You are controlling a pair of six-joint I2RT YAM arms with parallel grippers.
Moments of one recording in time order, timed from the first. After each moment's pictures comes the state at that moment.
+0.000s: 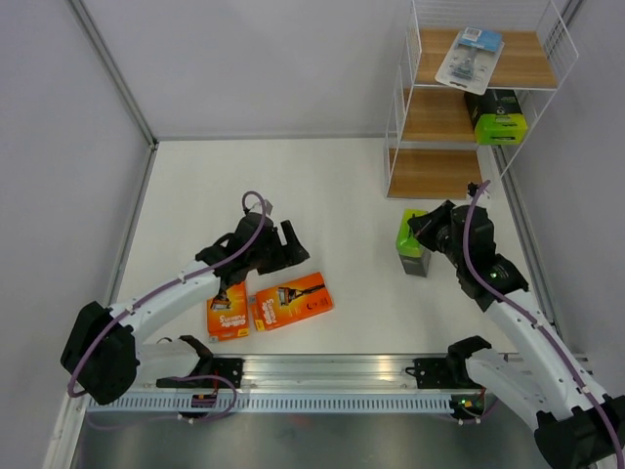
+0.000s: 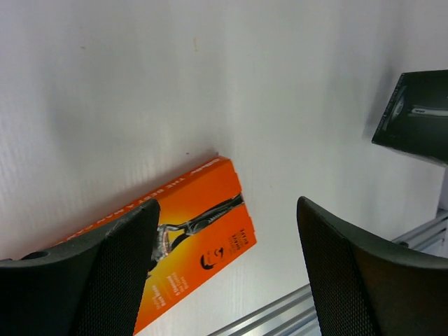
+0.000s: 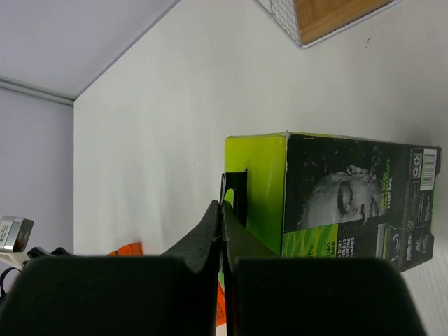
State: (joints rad) left arm -0.64 1.20 0.74 -0.28 -0.03 -0.81; right arm 0.34 0.83 0.75 -0.31 0.09 0.84
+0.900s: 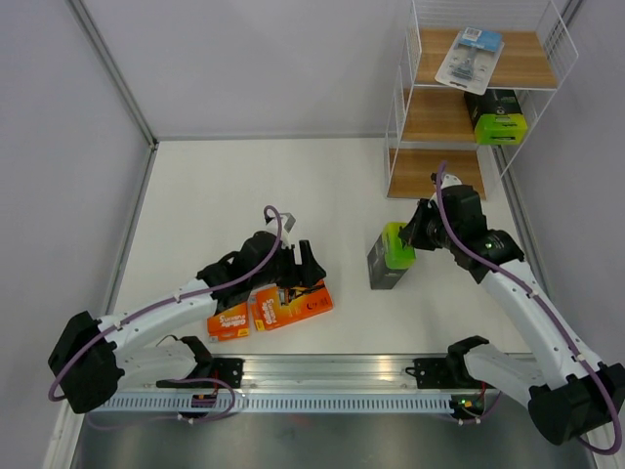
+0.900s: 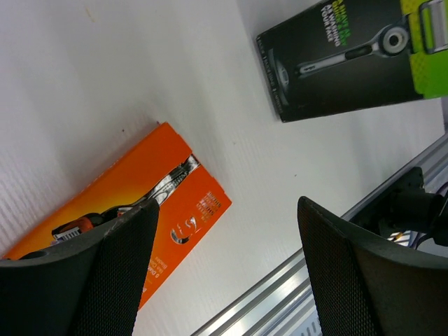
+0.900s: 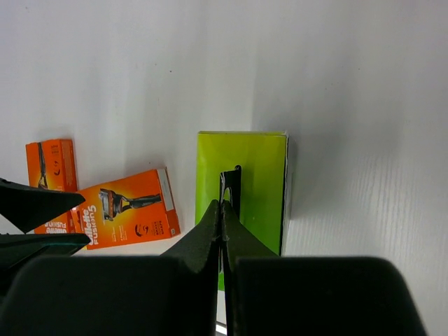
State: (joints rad) left arm -0.83 1.10 0.67 -0.14 0.00 -0.69; right arm 0.34 1.02 0.98 -0.63 -0.10 0.50
